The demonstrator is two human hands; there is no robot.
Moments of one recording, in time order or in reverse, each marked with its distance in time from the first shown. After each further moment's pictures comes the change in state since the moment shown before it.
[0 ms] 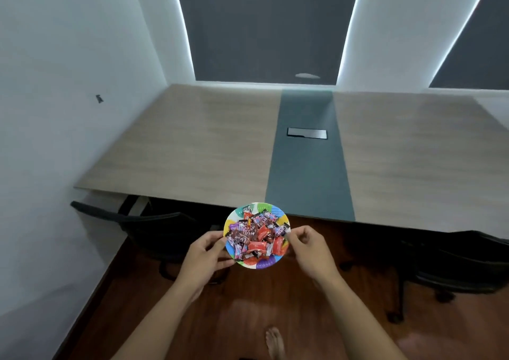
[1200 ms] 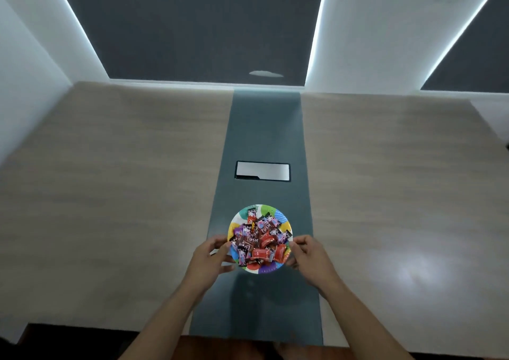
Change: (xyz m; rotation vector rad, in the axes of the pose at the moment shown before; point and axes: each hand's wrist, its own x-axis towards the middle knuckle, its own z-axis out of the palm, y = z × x) left_hand 0.442 0.140 0.295 0.141 -0.158 -0.115; right_hand 0.483 -0.029 -0.186 -0.106 -0.038 0.248
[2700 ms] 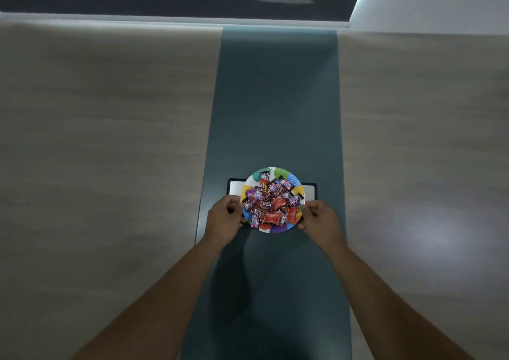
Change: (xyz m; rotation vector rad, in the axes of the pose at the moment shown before) left_hand 0.433 0.033 0.067 0.279 0.085 -0.183; right_hand 0.418 -0.020 0.017 -0.100 0.110 0.212
